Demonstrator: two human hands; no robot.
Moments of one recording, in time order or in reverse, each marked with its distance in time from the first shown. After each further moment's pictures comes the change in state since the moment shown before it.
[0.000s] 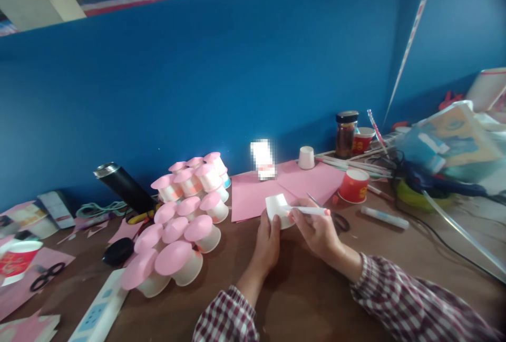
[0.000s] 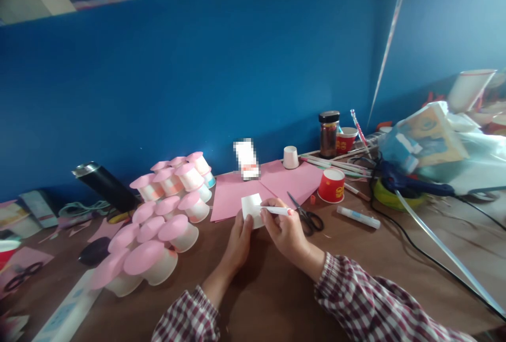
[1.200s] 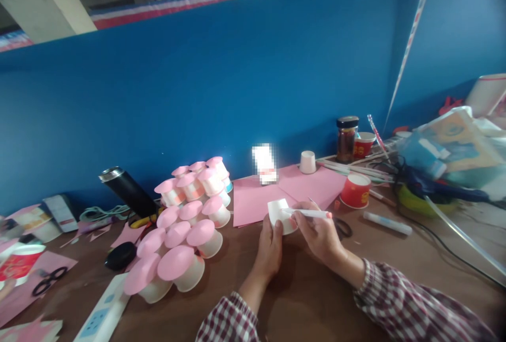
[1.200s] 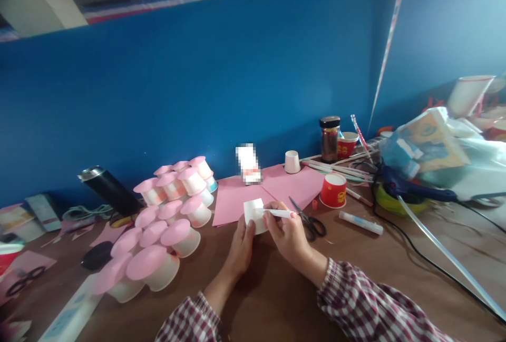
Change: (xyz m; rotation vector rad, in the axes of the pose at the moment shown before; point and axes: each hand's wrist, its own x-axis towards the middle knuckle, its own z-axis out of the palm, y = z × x) left_hand 0.000 0.003 -0.001 0.014 -0.012 -0.011; right_hand 0.002 -0.001 0.000 0.051 0.000 0.061
